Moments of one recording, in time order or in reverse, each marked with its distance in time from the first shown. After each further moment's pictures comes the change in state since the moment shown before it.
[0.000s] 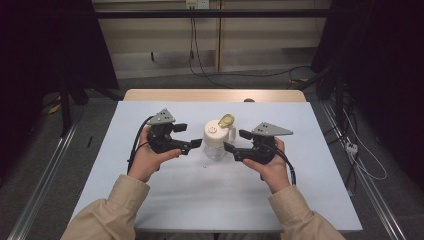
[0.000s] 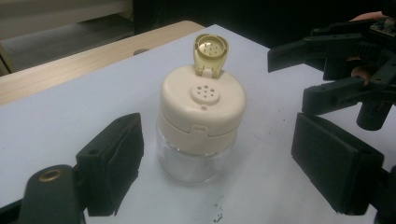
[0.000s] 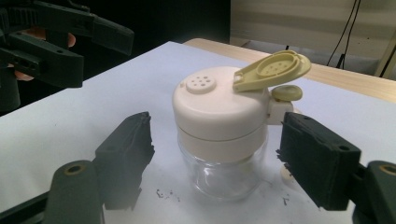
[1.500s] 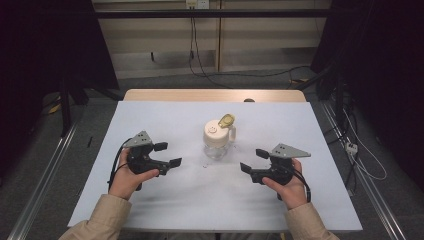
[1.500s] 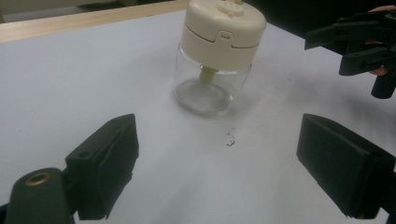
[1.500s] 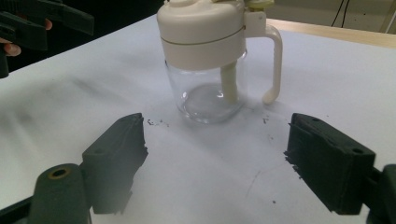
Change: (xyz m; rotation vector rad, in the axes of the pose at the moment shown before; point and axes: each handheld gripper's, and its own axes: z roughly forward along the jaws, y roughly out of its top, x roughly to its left) left arm 0.019 -0.071 -0.037 -0.001 -0.003 -0.056; right arm -0.015 -0.058 -0.040 0.050 -0.009 0.010
